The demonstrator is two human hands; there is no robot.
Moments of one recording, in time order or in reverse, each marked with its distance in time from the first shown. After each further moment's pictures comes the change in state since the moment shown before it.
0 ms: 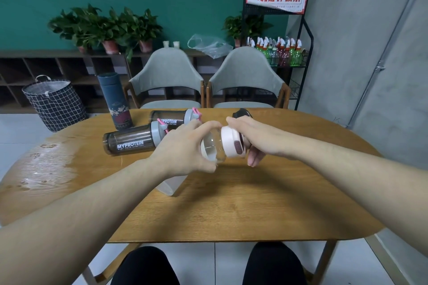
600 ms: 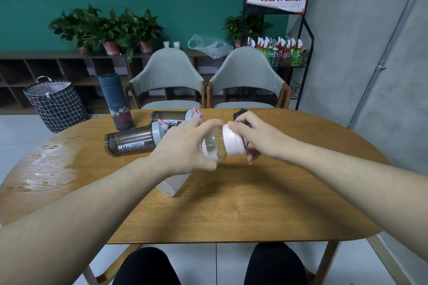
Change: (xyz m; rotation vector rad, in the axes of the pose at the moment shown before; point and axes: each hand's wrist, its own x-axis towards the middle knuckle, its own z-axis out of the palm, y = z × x) left_hand 0.003 0.000 -0.005 0.051 -0.012 0.017; right_hand 0.003 0.008 0.006 0.105 0.111 -0.097
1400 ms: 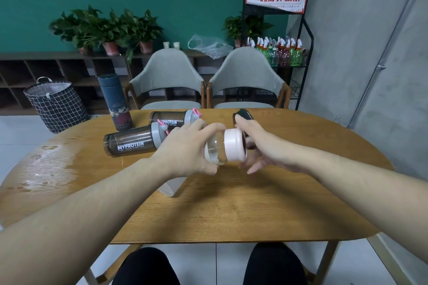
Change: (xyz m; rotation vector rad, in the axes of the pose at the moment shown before) left_hand 0.001 0.004 0.005 0.082 -0.020 0.038; right_hand -0.011 0.007 0.001 0.113 -0.084 0.189
